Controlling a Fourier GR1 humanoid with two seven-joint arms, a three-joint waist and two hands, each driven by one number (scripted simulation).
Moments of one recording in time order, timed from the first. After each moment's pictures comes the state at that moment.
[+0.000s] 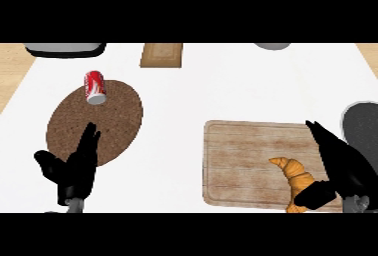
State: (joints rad) left arm 0.03 0.25 -0.19 -1.43 0.40 0.35 0.03; right arm -0.03 -0.41 0.22 -1.91 0.67 0.35 0.87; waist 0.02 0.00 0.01
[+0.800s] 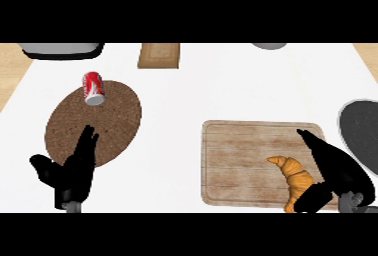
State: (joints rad) left arm 0.06 0.22 -0.15 -1.45 0.37 0.31 0.04; right arm -0.02 -0.37 0.18 -1.84 0.63 0.47 0.81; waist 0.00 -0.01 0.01
